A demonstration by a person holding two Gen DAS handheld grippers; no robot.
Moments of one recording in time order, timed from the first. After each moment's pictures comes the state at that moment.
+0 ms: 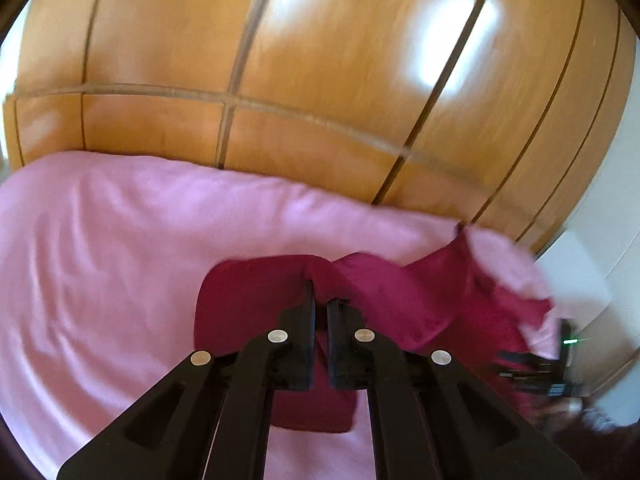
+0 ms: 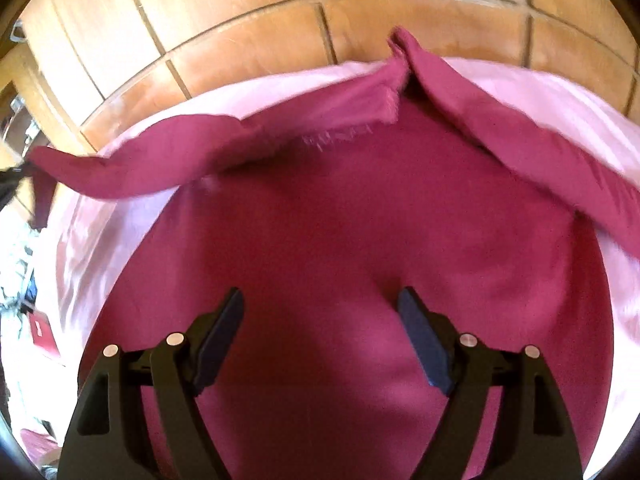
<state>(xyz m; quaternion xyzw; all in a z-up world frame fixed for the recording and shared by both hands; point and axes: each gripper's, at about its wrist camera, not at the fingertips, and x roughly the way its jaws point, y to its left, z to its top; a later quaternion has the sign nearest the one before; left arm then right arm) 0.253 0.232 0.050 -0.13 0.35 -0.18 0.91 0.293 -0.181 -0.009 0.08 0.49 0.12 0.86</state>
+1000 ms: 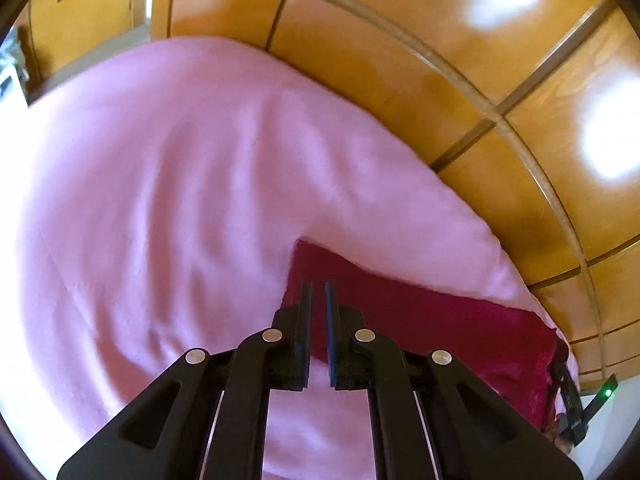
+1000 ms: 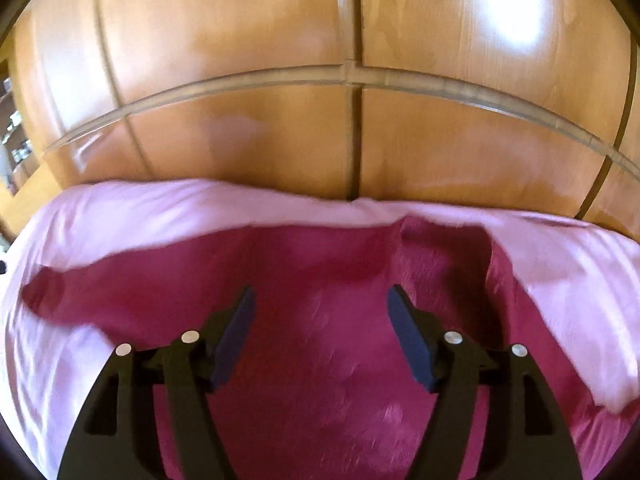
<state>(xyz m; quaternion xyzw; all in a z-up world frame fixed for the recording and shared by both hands) 0.365 0.387 -0.025 -0.27 0.48 0.09 0.83 0.478 -0.120 0.024 0.02 0.42 0.09 0.90</state>
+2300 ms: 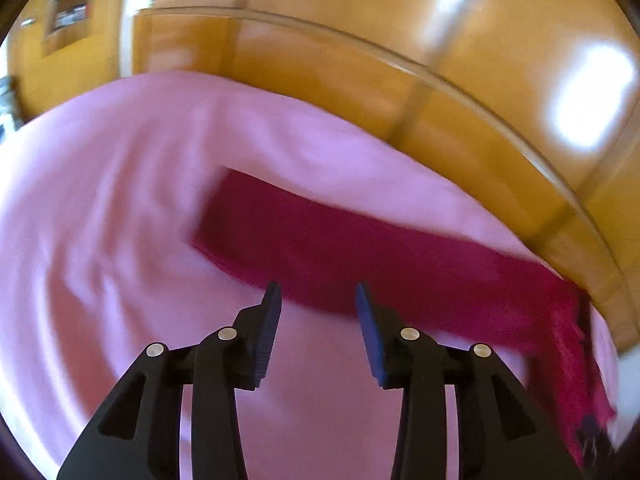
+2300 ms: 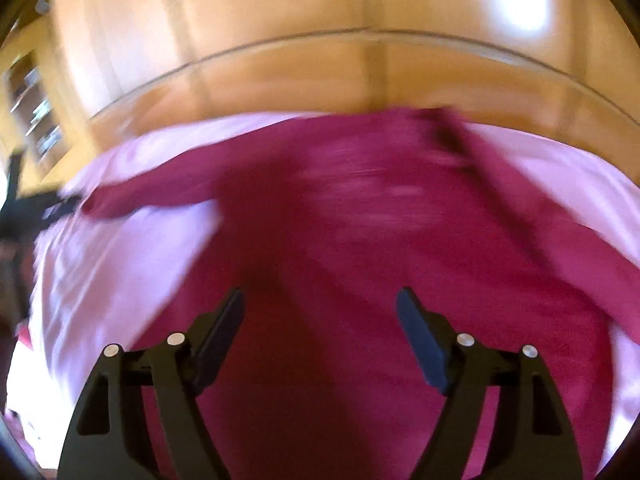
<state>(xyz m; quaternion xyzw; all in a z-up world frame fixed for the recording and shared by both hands) 0.293 0.265 -0.048 -0.18 0.40 0.04 0.90 0.304 -0.167 0.014 0.05 0.42 0.05 0.90</state>
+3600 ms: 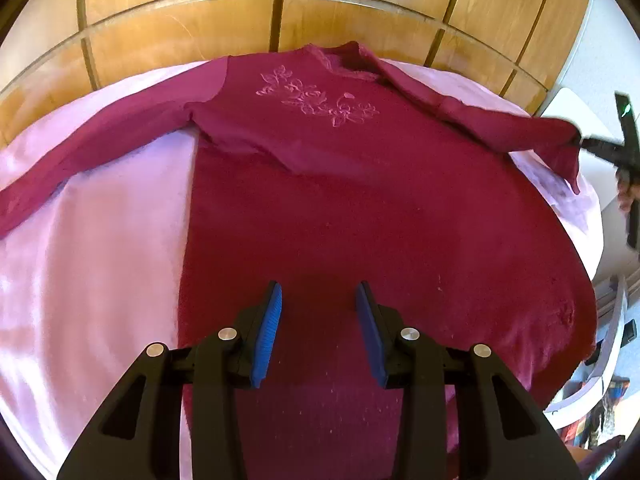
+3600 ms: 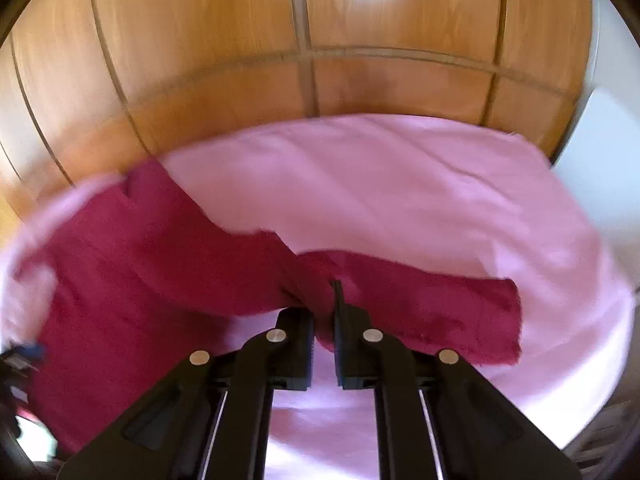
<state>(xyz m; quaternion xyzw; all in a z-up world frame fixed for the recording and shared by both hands) 0.186 -0.013 -0.079 0.03 0.48 -0.23 0.85 0.265 -0.462 0.055 0.13 0.45 -0.05 0.88</state>
